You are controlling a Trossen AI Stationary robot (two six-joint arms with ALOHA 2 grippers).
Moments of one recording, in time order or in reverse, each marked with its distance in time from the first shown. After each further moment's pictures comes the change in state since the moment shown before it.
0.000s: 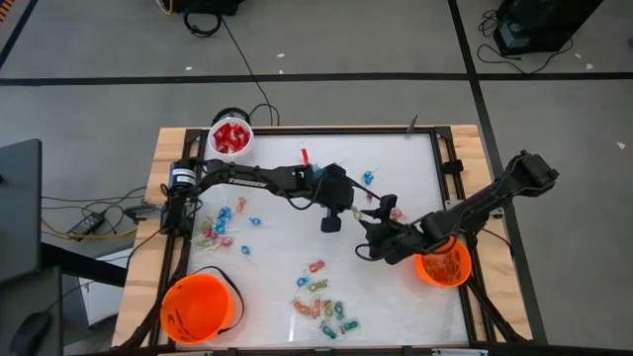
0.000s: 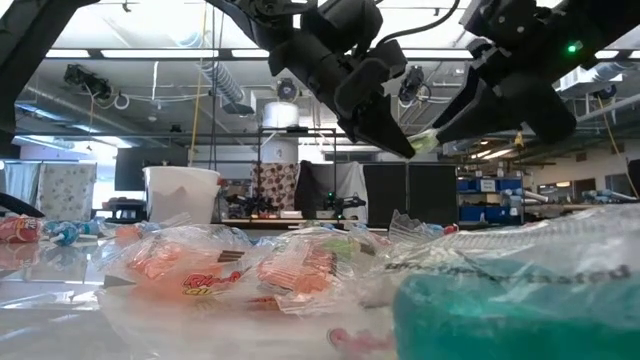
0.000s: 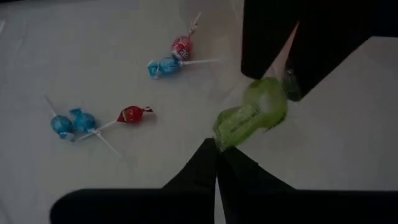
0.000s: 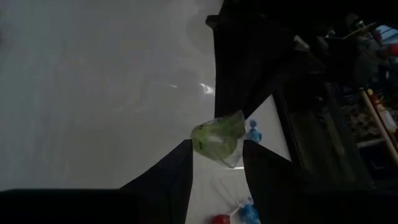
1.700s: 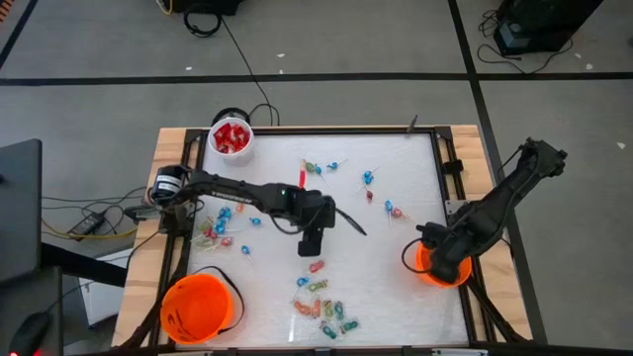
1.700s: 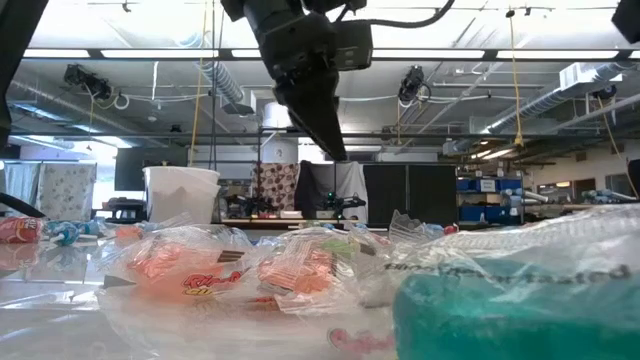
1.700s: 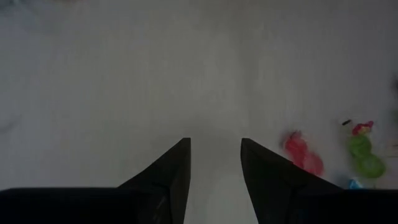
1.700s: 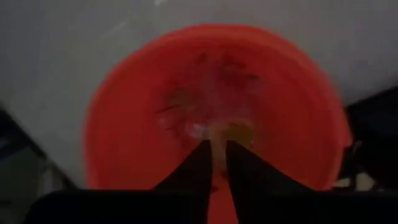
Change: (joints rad) left arm -0.170 -0.106 -0.012 -0.440 -0.120 -0.243; right arm 0.296 -0.272 0.213 -1.062 -0.970 1.256
